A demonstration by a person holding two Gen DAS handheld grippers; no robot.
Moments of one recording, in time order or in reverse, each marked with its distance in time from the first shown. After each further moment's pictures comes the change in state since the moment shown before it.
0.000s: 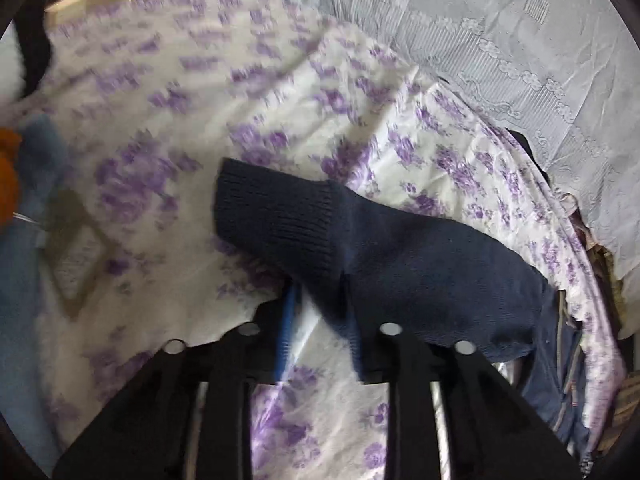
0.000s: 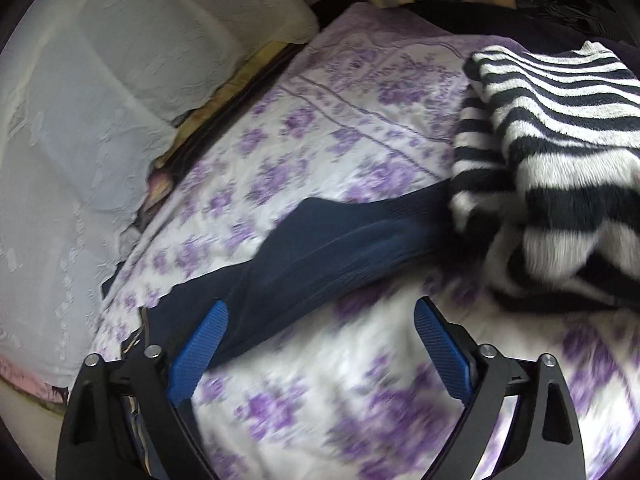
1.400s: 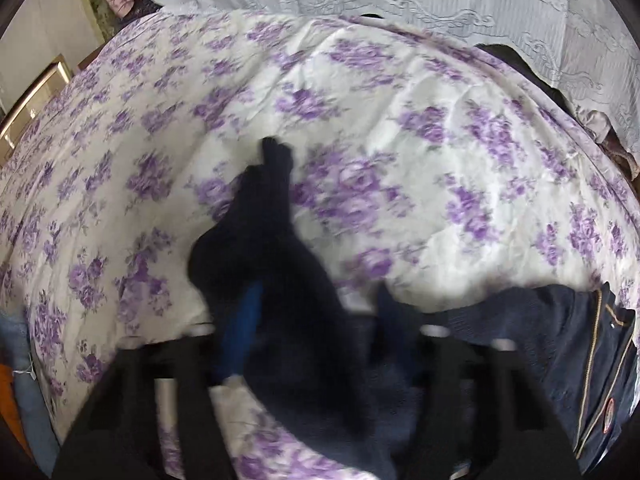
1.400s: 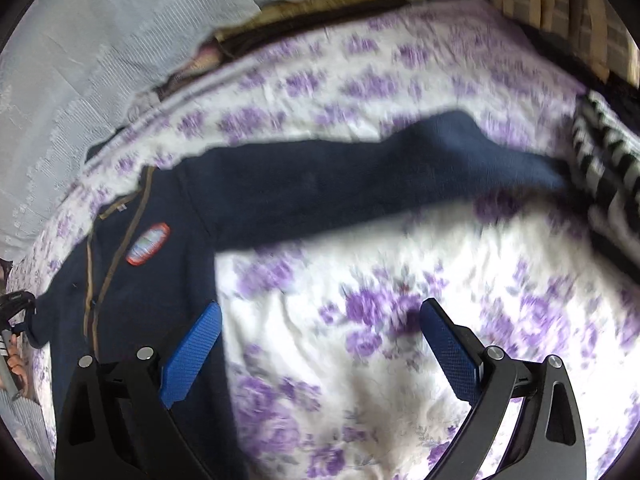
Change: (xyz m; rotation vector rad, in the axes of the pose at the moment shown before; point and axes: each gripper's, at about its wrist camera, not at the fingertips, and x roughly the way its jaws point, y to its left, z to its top) left arm 0.081 -0.161 0.053 0.284 0.152 0.164; right arm 0.029 0.104 -0.096 -0.384 0.168 -0.128
